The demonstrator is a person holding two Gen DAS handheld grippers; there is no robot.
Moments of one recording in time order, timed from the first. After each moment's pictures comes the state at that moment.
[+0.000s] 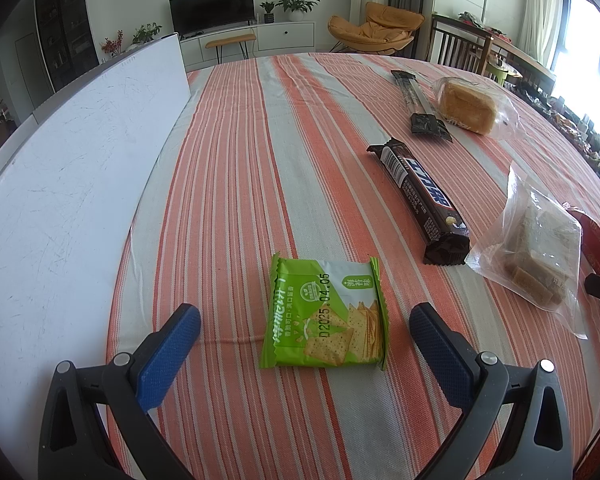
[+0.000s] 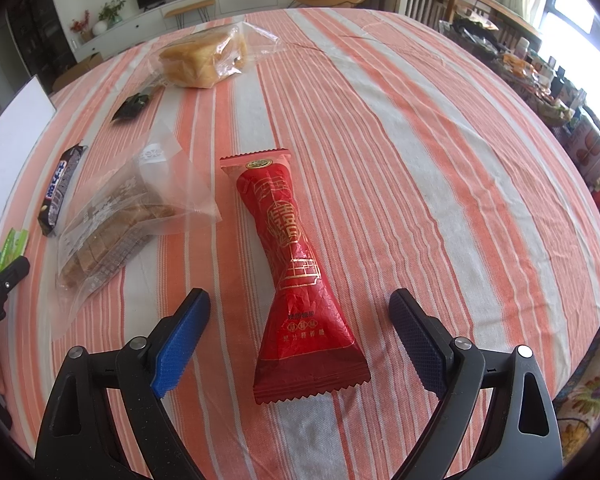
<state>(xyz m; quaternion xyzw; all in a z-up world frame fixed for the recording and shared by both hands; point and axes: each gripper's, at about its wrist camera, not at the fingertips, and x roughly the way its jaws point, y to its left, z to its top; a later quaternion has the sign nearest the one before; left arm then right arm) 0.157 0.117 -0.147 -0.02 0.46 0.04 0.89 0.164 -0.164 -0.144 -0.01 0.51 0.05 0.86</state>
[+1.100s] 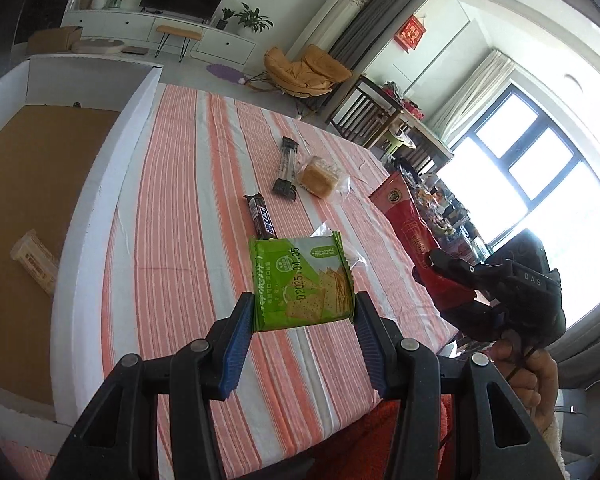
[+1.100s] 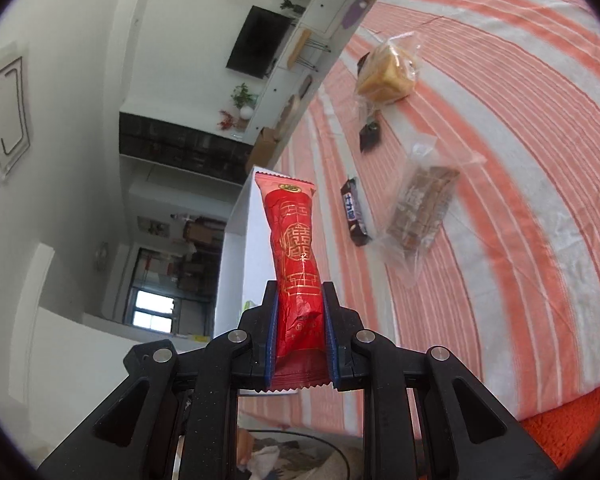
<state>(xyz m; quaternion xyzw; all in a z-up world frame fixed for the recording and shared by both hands) 0.028 0.168 -0.004 -0.24 0.38 -0.14 0.88 0.116 -0.131 -0.051 0.40 0.46 0.37 0.71</state>
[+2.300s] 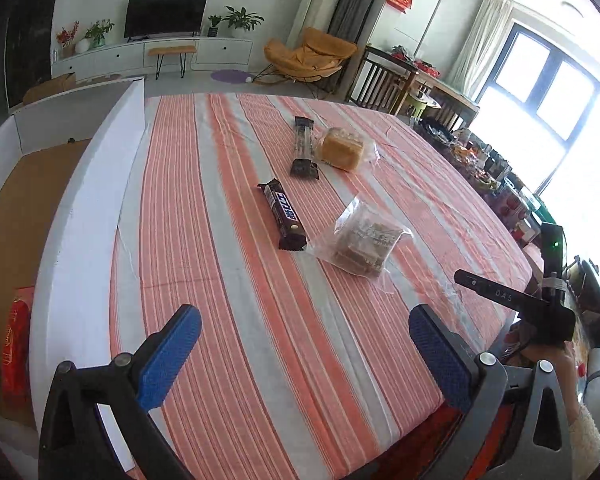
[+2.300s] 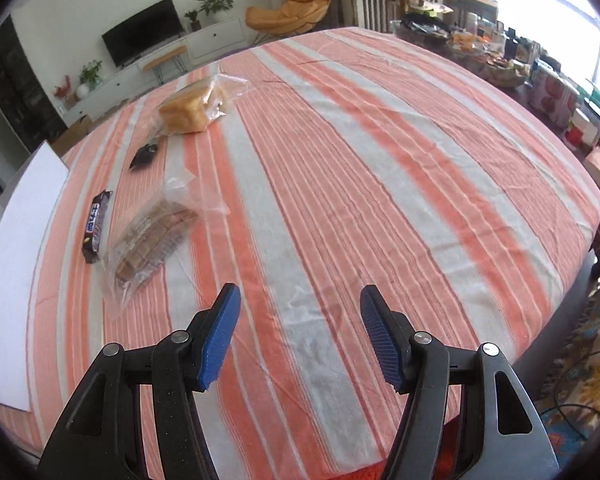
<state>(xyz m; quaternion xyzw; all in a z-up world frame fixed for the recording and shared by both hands) 0.086 0.090 -0.056 -0.10 0.43 -0.09 0.89 0.131 -0.192 -0.105 0.10 0.47 0.02 0.88</state>
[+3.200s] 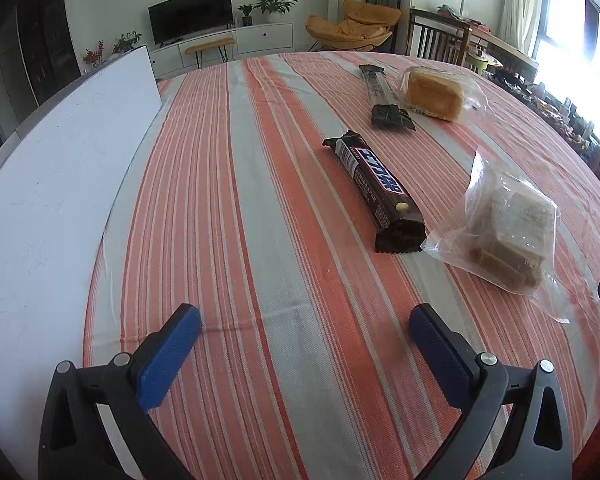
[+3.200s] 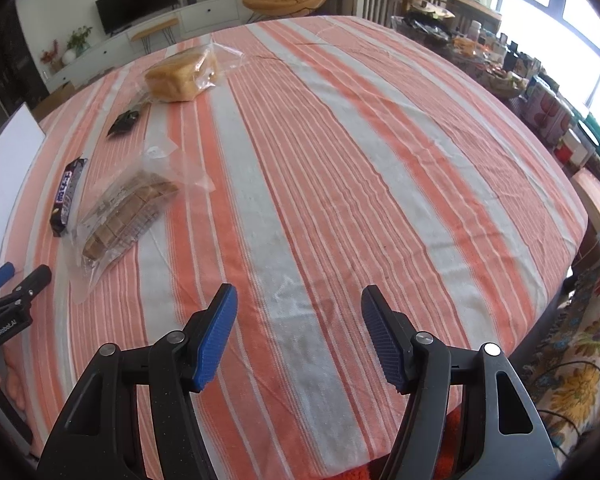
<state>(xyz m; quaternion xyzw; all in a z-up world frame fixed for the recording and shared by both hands) 0.158 0.087 -0.147 0.00 0.46 0.01 0.89 0.135 -0.171 -0.121 0.01 0.50 -0.02 0.87</state>
